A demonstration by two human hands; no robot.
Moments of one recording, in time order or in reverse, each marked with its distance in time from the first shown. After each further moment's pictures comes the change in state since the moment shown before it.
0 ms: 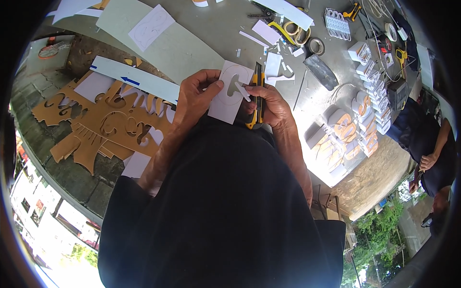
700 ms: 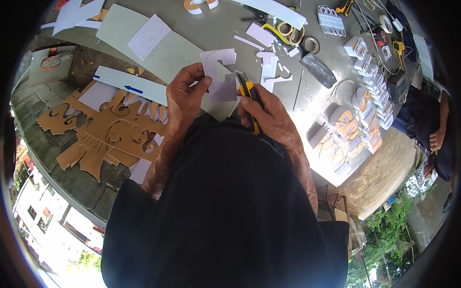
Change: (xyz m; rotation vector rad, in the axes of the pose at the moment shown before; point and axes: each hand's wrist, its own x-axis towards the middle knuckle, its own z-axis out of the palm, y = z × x) left_hand 0.007 0.015 -0.005 0.054 0.151 0.188; right_hand -0.064 -0.013 0.079 -0.847 0.128 -0.285
